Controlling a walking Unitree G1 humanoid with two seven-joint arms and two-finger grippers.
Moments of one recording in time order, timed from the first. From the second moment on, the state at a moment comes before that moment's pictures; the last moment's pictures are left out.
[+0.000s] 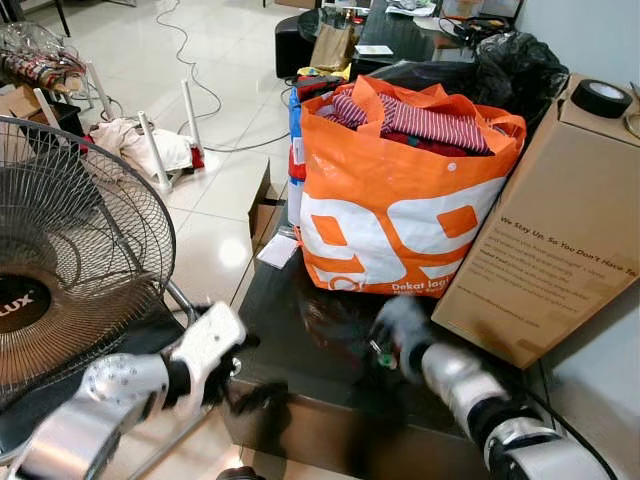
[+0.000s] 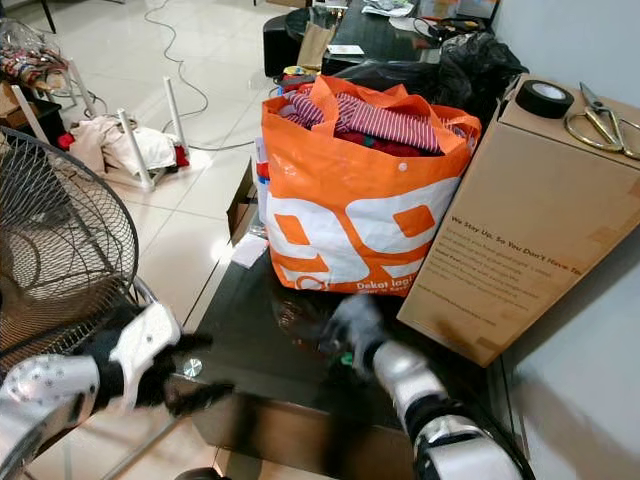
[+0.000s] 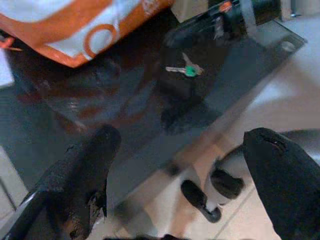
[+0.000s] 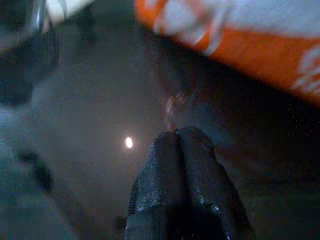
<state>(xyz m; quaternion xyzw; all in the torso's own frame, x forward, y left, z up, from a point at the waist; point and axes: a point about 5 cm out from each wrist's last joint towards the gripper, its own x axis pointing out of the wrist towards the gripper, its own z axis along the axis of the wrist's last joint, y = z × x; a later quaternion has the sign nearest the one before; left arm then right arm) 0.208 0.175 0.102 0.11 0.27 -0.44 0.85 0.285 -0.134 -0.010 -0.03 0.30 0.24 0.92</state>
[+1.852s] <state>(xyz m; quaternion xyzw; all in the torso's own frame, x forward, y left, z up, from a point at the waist) 0.231 0.174 0.094 0.14 0.26 -0.46 0.84 0.278 -0.152 -0.019 -0.42 0.37 0.42 0.71</state>
